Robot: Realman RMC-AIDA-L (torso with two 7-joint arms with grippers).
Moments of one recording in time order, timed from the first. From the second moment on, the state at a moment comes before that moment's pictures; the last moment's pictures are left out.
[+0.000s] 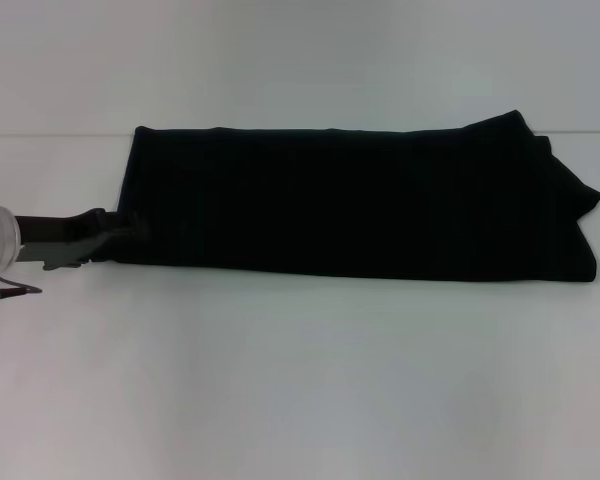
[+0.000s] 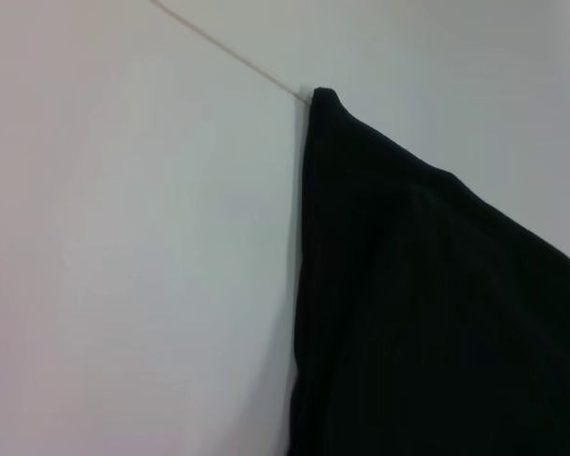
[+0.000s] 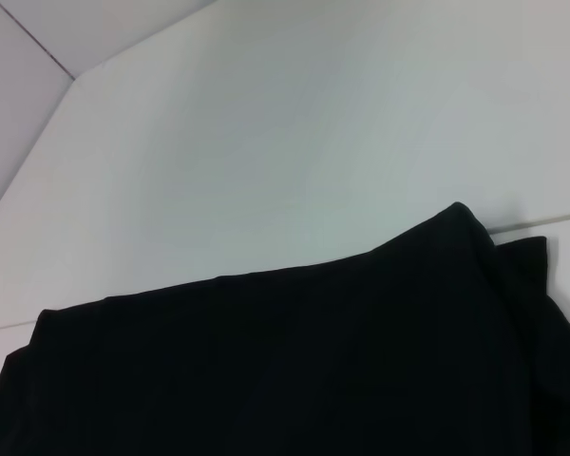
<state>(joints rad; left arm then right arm) -0.71 -1.95 0.65 0.46 2.33 0.97 -2.50 0.68 1.82 -0.49 -0.67 -2.34 -1.34 2.31</state>
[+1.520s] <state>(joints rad) -0.67 -1.96 0.65 0.48 2.33 0.92 -2.44 0.67 1.83 -0.49 -0.67 -2.34 -1.34 2.30</state>
